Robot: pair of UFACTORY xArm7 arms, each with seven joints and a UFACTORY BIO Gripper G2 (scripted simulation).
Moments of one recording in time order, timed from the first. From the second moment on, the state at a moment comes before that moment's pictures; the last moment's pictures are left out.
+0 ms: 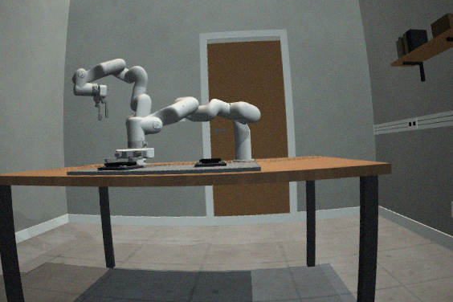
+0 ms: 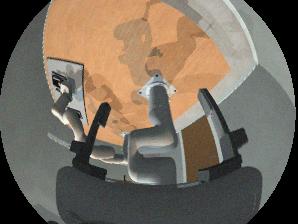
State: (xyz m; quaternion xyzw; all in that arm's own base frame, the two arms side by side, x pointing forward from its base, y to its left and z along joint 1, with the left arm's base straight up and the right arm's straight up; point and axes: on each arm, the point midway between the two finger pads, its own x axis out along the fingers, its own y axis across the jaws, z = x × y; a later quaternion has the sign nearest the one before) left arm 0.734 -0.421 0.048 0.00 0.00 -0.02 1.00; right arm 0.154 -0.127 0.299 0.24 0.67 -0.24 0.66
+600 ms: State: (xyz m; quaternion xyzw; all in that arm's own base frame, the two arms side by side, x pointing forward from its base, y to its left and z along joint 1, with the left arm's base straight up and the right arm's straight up) left arm 0.734 -0.421 0.042 0.00 0.00 -0.02 1.00; right arm 0.154 -0.127 0.299 0.24 0.67 -0.24 0.66
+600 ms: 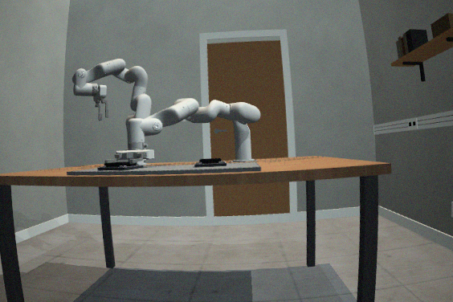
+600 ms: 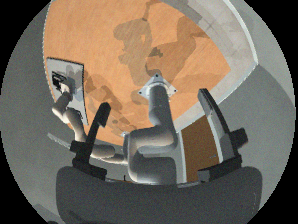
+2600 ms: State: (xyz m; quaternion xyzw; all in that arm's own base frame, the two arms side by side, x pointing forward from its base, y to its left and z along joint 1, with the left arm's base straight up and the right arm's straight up) left arm 0.734 -0.421 0.042 0.00 0.00 -0.02 1.00; right arm 0.154 -0.127 0.299 0.24 0.67 -0.24 0.66
